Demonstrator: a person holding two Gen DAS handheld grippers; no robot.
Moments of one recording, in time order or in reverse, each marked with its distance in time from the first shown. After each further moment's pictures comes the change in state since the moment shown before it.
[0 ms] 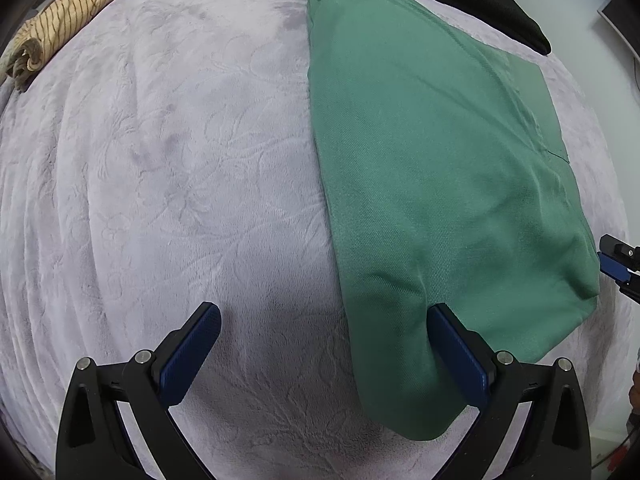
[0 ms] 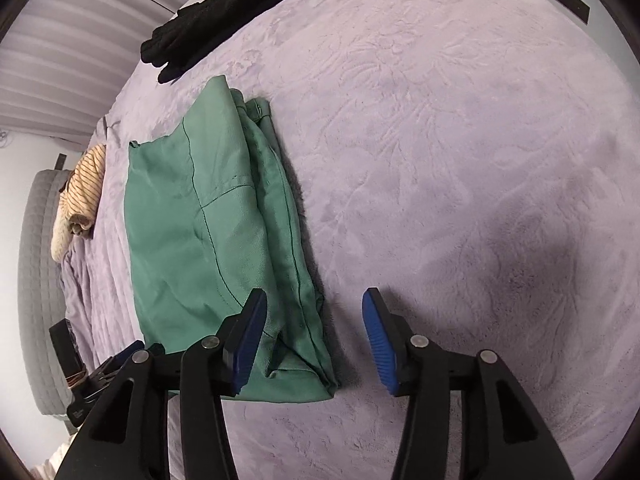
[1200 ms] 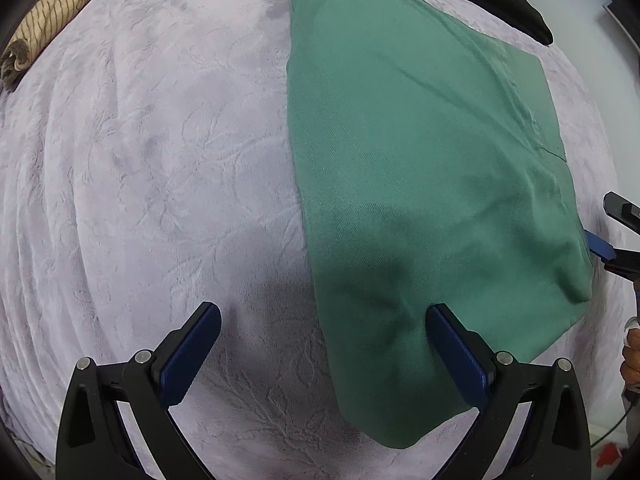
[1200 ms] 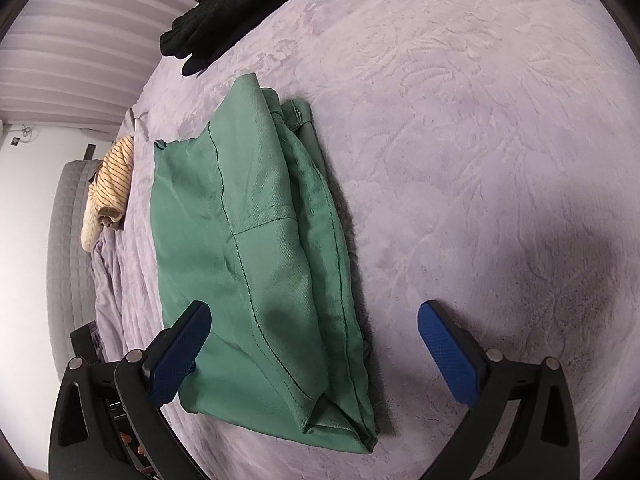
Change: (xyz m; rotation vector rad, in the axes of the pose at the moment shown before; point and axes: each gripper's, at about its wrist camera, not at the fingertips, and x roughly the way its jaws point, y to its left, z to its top) left arm -0.002 -0.010 0.034 -0.001 0.082 -0.025; right arm 0.030 0.014 0.041 -0.030 0.071 0.139
